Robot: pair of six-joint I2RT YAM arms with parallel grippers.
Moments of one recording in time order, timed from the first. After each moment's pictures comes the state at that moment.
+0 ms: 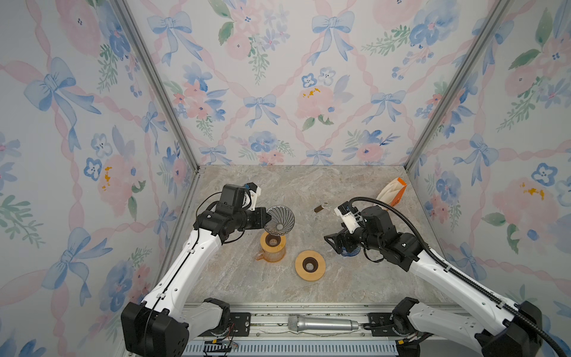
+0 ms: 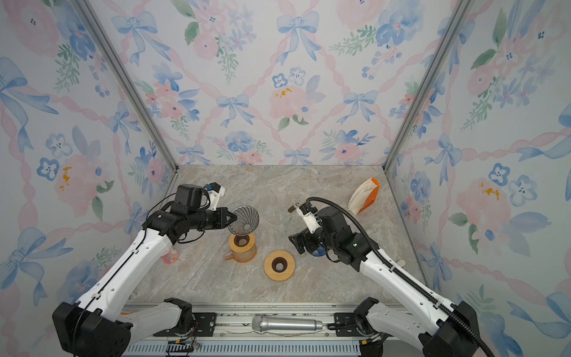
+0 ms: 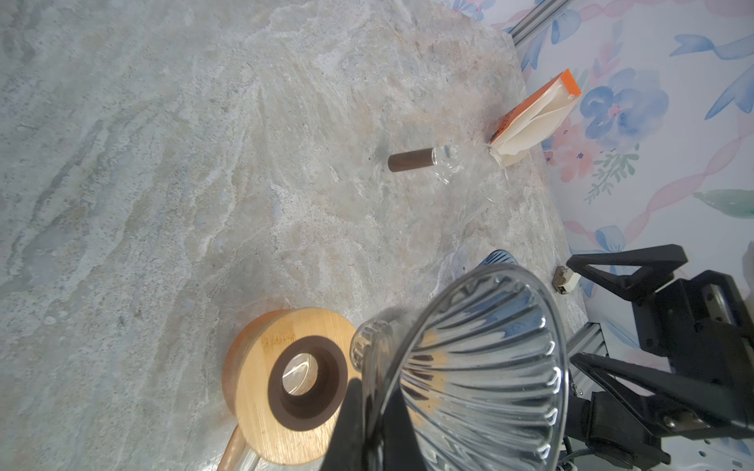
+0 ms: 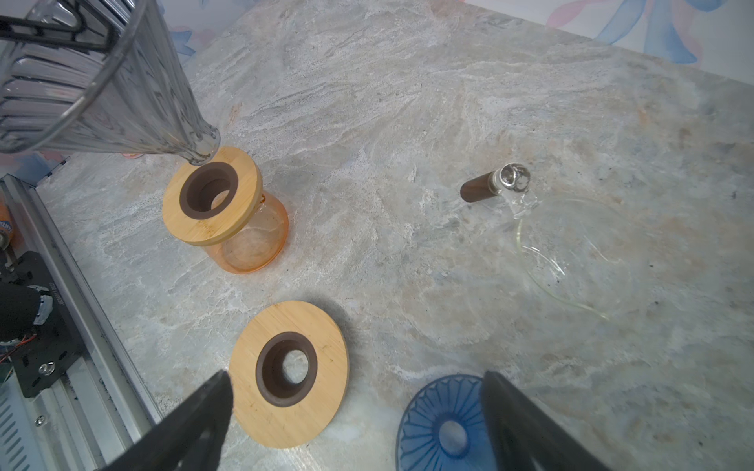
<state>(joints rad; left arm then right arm) -0.29 1.15 1.07 -0.74 0.40 -0.36 0.65 1.06 0.86 -0.47 -0.16 0.06</state>
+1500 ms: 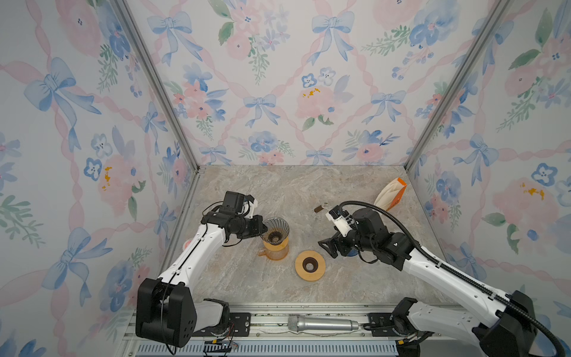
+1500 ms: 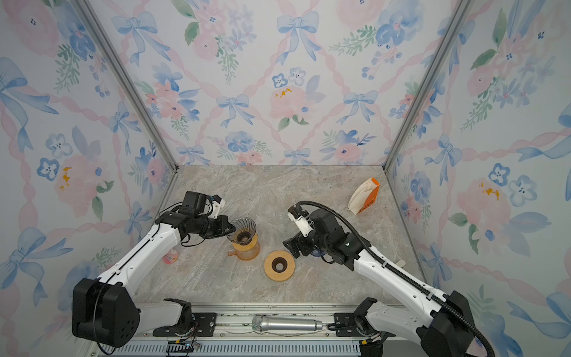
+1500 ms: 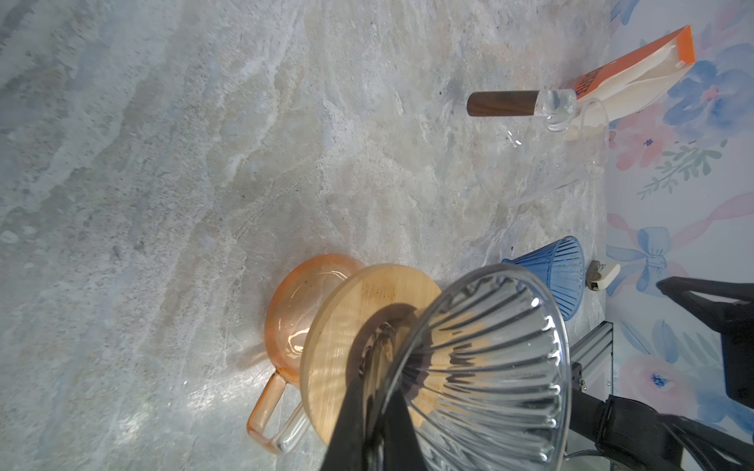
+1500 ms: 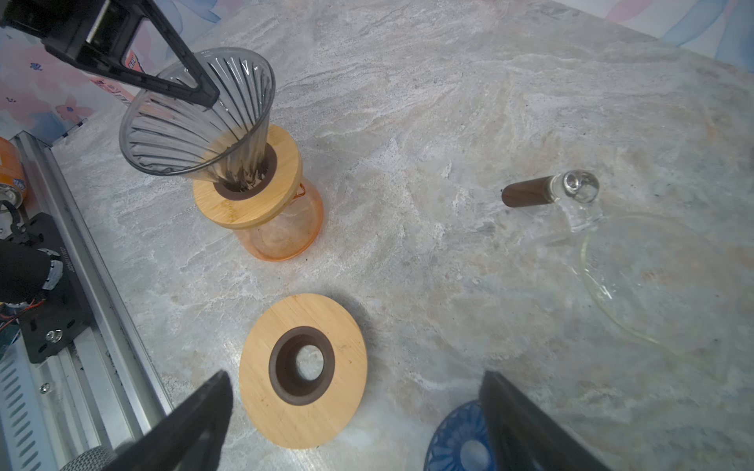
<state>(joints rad) -0.21 1.30 0.98 -0.71 0.47 -0.35 0.70 1.11 0.86 -0.45 -0.15 0.02</state>
